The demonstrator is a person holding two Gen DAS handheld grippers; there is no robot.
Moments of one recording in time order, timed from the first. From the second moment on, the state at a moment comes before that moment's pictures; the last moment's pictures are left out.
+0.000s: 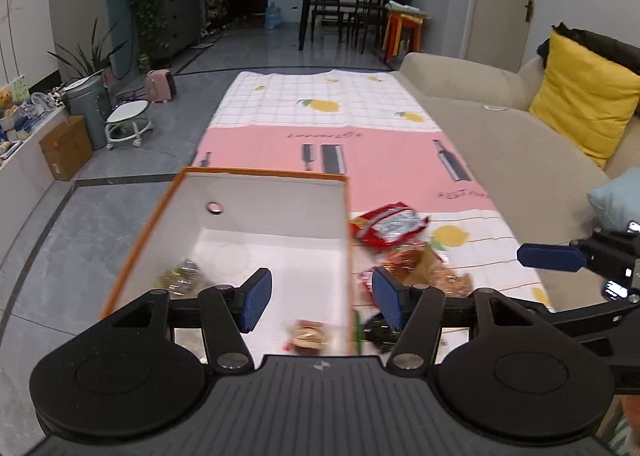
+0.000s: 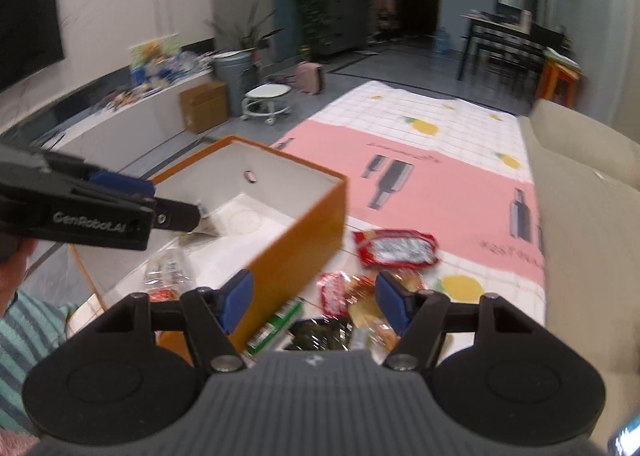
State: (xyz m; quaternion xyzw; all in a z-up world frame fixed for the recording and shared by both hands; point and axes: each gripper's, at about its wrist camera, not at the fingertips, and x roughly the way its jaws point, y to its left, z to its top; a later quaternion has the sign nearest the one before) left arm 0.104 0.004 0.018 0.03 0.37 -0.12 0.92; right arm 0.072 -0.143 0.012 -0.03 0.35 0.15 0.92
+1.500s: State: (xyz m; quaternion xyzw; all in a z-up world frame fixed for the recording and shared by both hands) left arm 0.132 -0.127 -0.106 0.36 0.43 -0.25 0.79; right arm 0.108 -0.221 -0.117 -0.10 0.41 0.14 0.89
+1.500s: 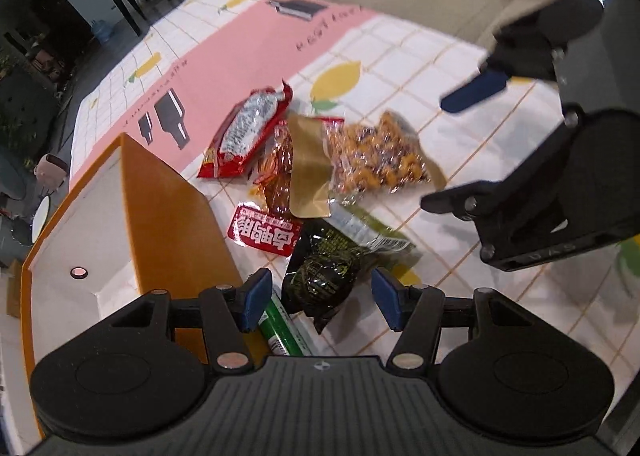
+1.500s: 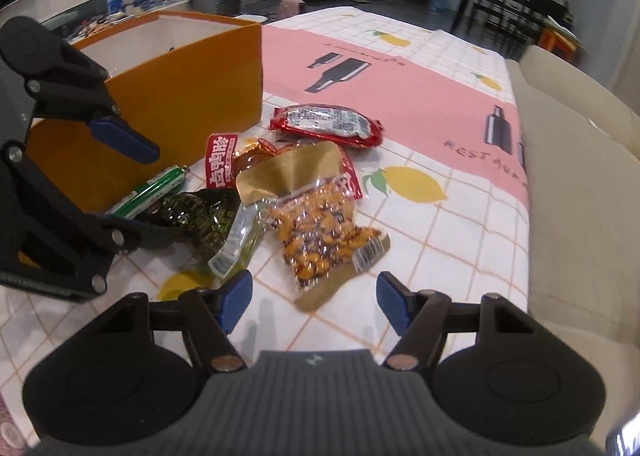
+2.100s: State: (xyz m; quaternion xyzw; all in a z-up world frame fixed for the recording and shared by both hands) left arm 0.164 -0.135 -0.133 0.34 0.50 -0.23 0.76; right arm 0.166 -0.212 -0.149 -0.12 0.39 0.22 0.88
